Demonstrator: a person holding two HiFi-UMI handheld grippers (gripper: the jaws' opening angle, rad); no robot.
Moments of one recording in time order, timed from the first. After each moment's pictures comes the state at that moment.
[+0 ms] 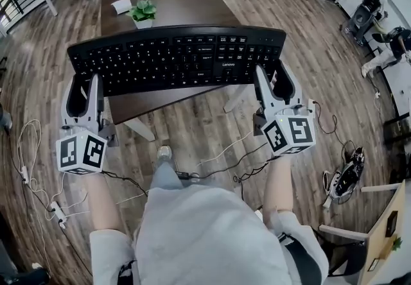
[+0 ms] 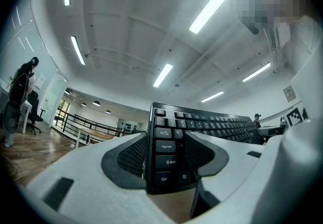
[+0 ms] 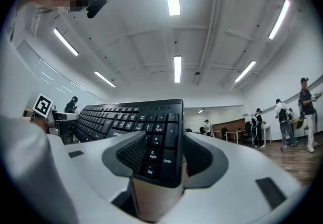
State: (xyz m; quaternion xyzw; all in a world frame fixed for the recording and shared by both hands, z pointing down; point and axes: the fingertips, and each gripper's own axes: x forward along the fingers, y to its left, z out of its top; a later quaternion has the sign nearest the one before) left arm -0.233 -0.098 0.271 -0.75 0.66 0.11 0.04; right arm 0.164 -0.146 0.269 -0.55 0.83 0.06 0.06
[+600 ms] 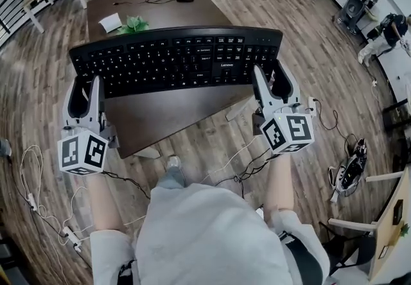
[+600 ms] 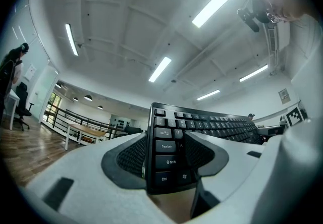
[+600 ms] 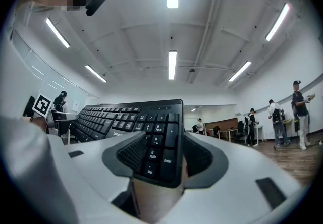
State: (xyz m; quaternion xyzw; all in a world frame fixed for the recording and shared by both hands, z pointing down) left arm -0.232 -0.059 0.242 -0.72 0.68 0.09 0.03; right arm 0.160 -0.137 0.248 -0.52 0.85 0.04 0.06
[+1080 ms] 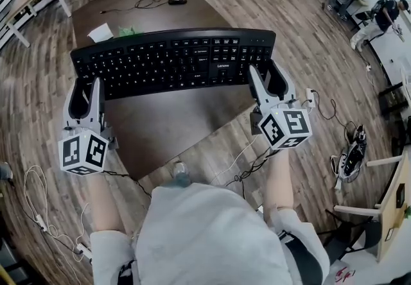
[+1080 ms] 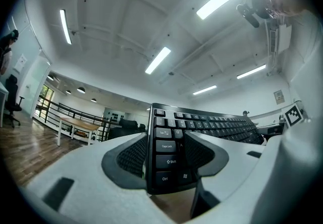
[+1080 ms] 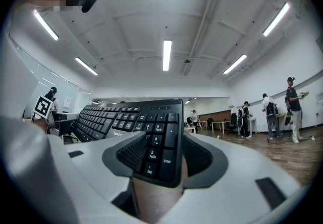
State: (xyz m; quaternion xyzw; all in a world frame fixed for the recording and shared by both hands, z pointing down) left arm -0.231 -0.094 0.264 -0.75 0.66 0.07 0.02; right arm 0.165 -0.149 0.277 -0.54 0.84 0.01 0.04
